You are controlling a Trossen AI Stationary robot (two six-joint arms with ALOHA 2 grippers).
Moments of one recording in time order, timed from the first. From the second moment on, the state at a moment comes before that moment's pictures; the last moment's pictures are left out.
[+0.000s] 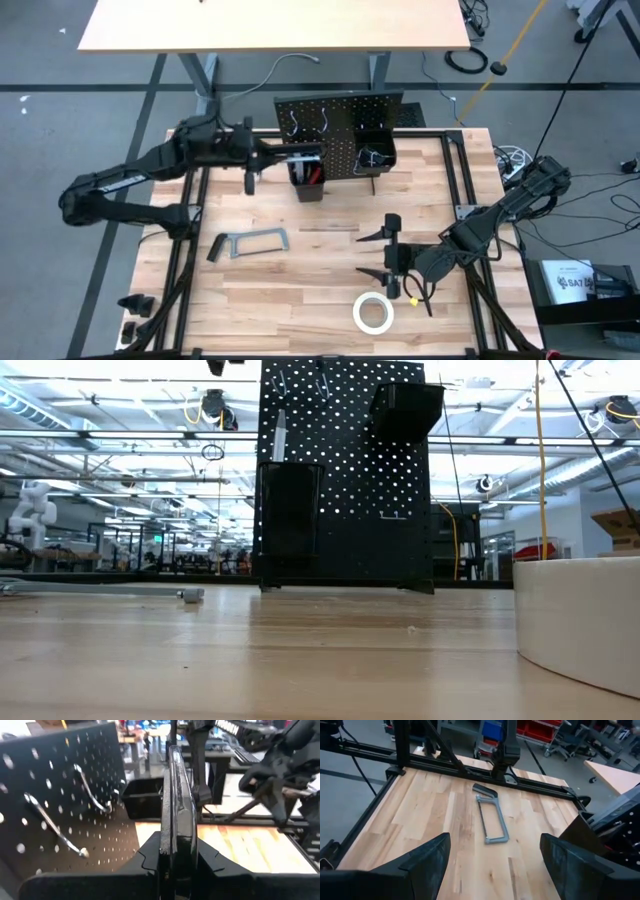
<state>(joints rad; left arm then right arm) 0.35 0.99 1.05 -0.22 0.26 0.09 0.60 1.33 1.08 -0.20 0.66 0.09</state>
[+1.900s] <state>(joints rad) 0.64 1.12 1.05 -0.22 0.50 -0.05 0.57 1.34 1.08 -0.20 0.65 0.09</state>
